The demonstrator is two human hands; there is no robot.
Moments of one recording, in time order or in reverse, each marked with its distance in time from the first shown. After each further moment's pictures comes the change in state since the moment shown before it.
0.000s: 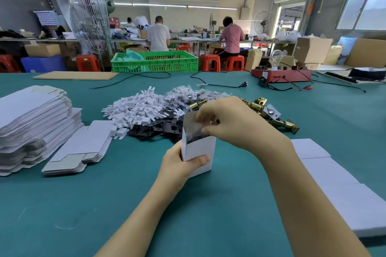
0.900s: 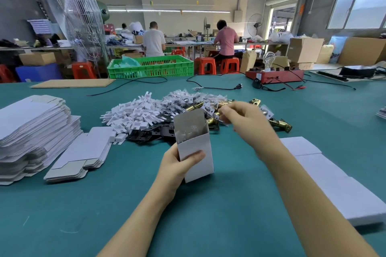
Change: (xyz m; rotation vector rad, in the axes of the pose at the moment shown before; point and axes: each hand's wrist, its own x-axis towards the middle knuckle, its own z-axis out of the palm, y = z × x) left_hand -0.002 0.000 -0.002 -0.127 -0.043 -0.025; right_hand -0.020 0.041 0.020 0.636 0.368 0.381
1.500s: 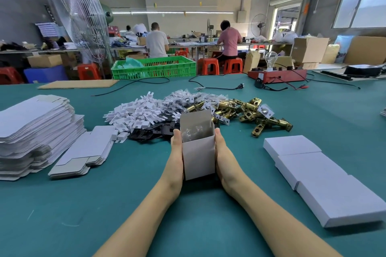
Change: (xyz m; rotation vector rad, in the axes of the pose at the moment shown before) left_hand 0.000 0.007 0.019 -0.233 0.022 -0.098; right_hand -0.027 0.068 0.082 0.714 -0.188 0.375
